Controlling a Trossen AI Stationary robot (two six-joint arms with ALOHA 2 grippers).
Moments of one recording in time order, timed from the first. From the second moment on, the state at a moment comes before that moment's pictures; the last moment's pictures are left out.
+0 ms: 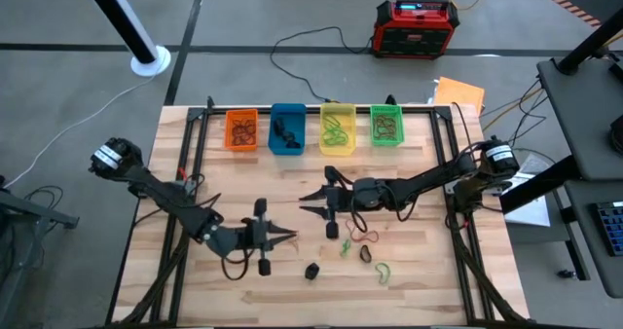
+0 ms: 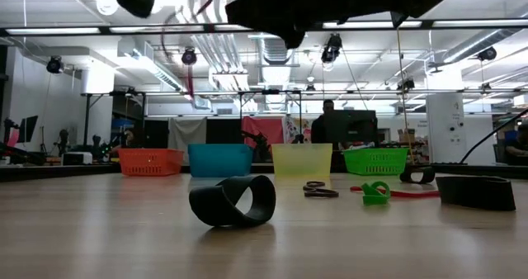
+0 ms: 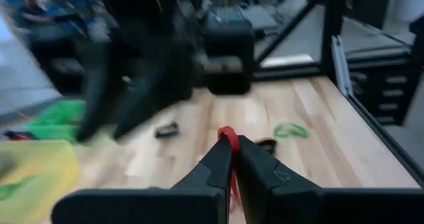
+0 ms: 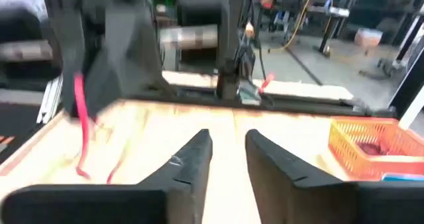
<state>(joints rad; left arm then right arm) -0.61 1.41 0.67 0.52 -0.72 -0.04 0.16 1.71 0.93 0.66 0.15 -0.09</state>
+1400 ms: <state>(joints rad) -0.65 1.36 0.67 0.24 -1.03 -0.48 0.01 1.67 1.06 0.52 -0.02 -0.21</state>
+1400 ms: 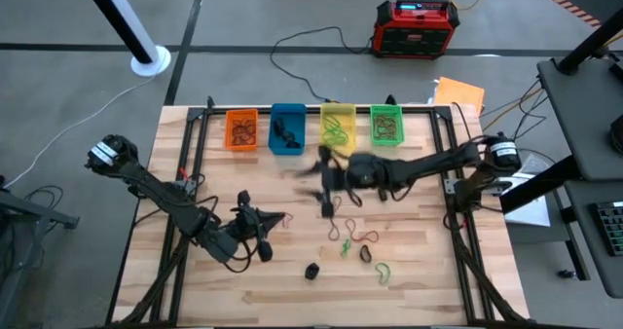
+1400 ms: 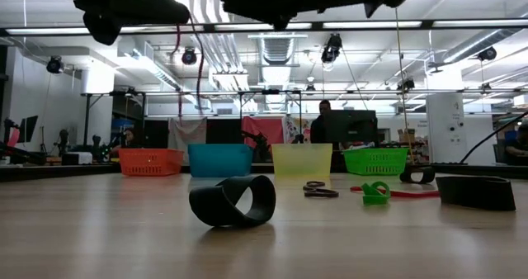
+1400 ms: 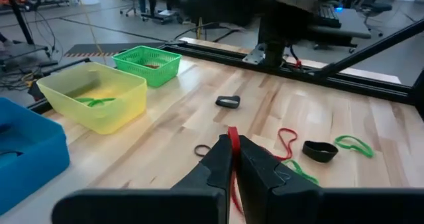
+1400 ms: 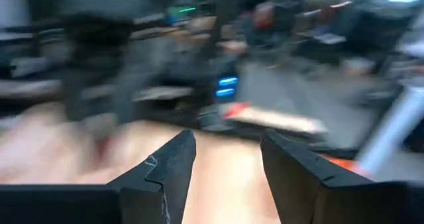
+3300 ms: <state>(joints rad) -0.54 1.23 0.66 0.07 -0.78 -0.31 -0.04 1.64 0.86 0.57 -0.15 -0.11</state>
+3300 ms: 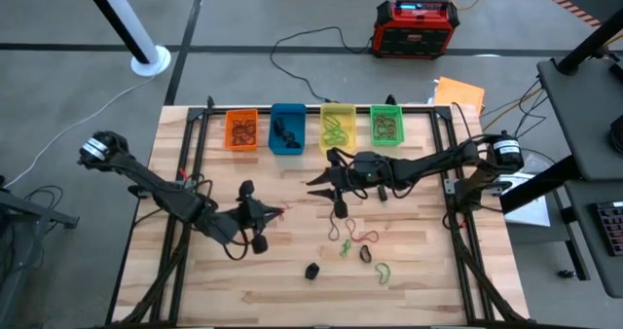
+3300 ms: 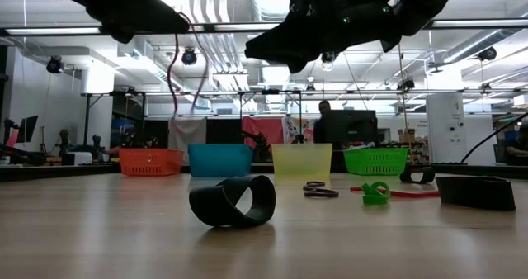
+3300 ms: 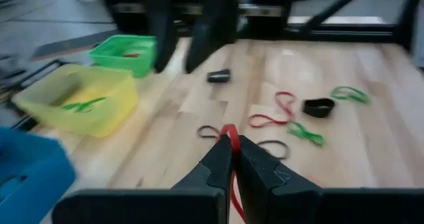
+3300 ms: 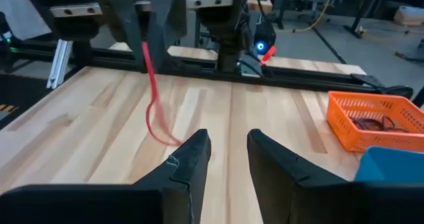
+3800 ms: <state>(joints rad) -0.51 1.07 0.39 0.45 -0.76 -0.22 -0.01 1.64 0.86 0.59 -0.16 0.02</state>
